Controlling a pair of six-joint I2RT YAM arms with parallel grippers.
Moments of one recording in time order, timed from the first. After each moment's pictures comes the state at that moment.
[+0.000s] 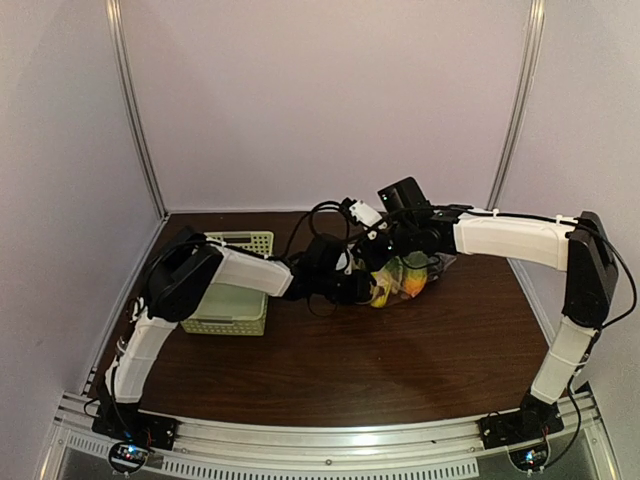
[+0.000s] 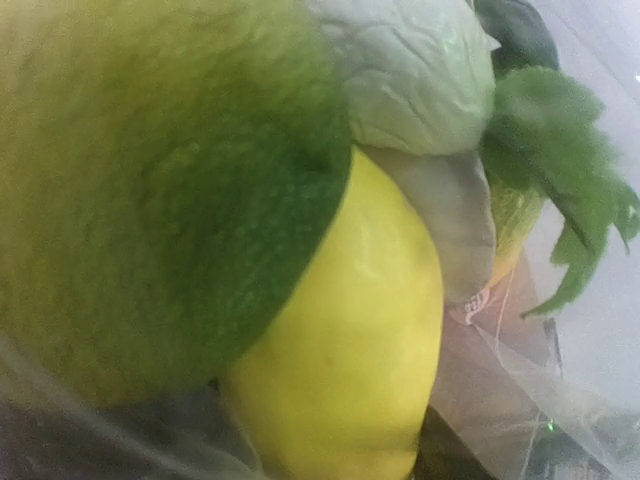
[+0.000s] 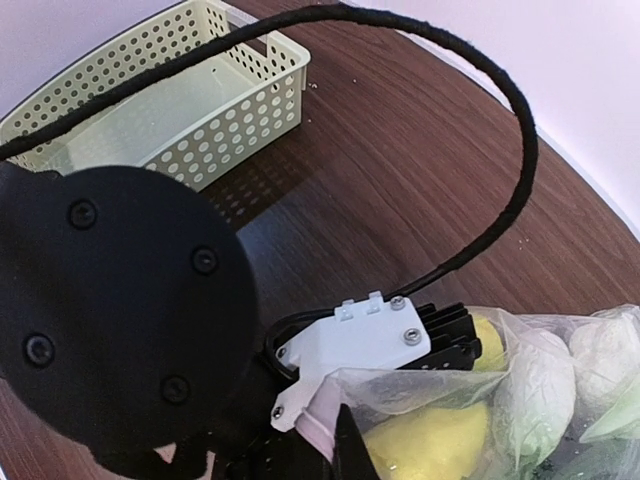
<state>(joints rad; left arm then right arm) -0.88 2.40 1.64 0.18 0.37 -0.74 0.71 1.76 1.36 -0.31 -0.10 -0.11</state>
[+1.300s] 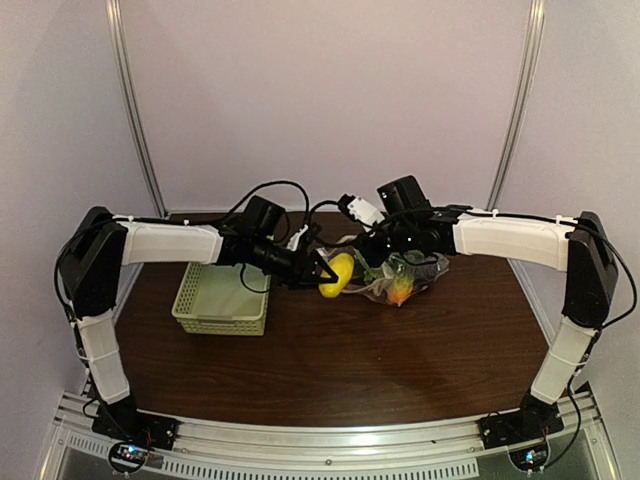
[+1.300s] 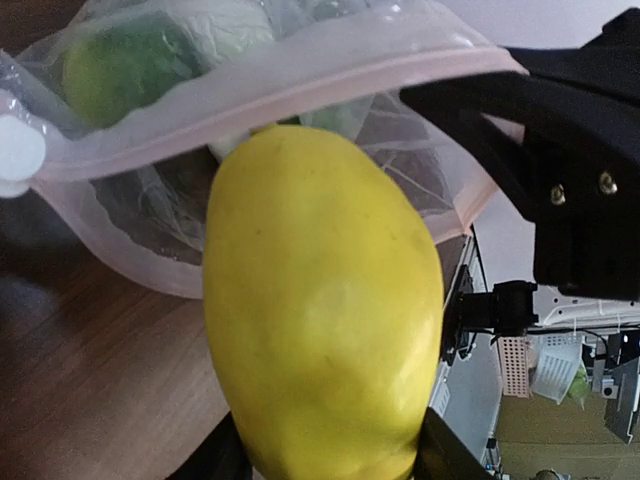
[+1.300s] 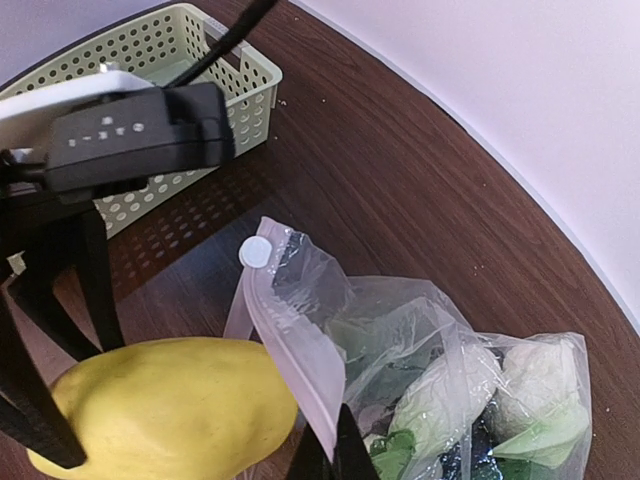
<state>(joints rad) -0.70 1.94 1.32 -0.10 0.73 -0.61 0.71 1.76 1.36 -0.26 -0.01 -0.20</state>
